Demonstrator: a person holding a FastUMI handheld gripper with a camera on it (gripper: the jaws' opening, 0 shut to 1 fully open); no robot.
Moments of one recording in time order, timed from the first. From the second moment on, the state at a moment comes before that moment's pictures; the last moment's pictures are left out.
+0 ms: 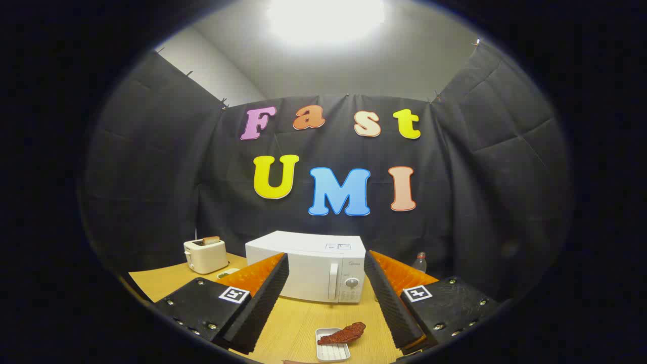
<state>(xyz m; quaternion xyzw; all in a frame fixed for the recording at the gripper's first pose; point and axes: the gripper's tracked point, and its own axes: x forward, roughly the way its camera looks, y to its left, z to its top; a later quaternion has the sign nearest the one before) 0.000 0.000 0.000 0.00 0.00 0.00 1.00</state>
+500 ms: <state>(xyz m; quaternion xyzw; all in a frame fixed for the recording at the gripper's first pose) 0.001 0.007 -0.003 -0.01 0.00 0.00 1.00</state>
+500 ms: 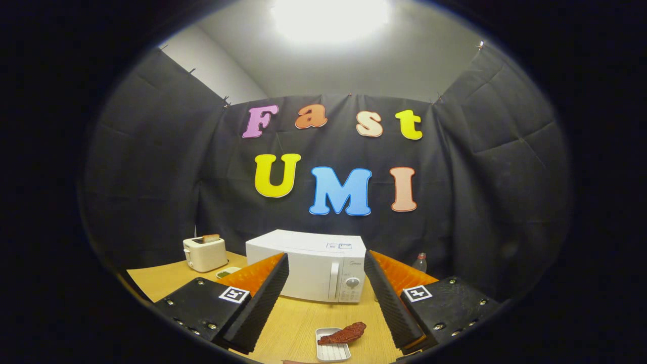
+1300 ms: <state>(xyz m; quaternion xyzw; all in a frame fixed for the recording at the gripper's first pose) 0.021 0.002 -0.012 0.00 -0.01 0.00 1.00</state>
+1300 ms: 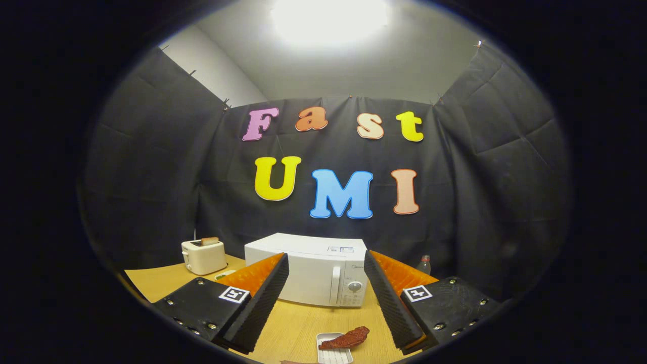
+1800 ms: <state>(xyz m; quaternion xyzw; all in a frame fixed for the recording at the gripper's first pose) 0.113 -0.005 -0.070 0.00 0.00 -0.01 1.00</state>
